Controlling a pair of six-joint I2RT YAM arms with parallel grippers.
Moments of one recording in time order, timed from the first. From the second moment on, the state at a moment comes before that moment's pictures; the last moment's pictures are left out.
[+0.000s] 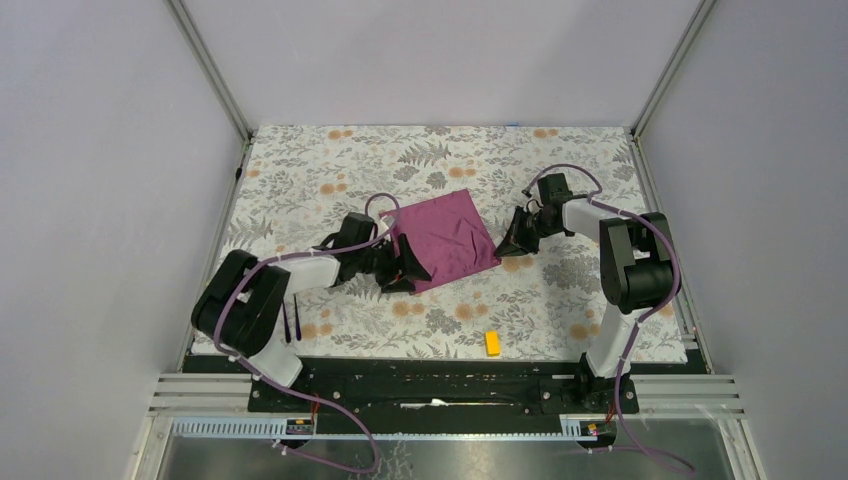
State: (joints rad) left arm -0.44 1.63 0.68 0.10 0.69 -0.84; right arm 0.15 1.87 1.10 -0.45 -0.60 0.49
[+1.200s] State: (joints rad) left arm -0.41 1.51 0.49 0.22 0.62 -0.91; right arm 0.49 2.41 1.83 -0.30 -0.70 0.72
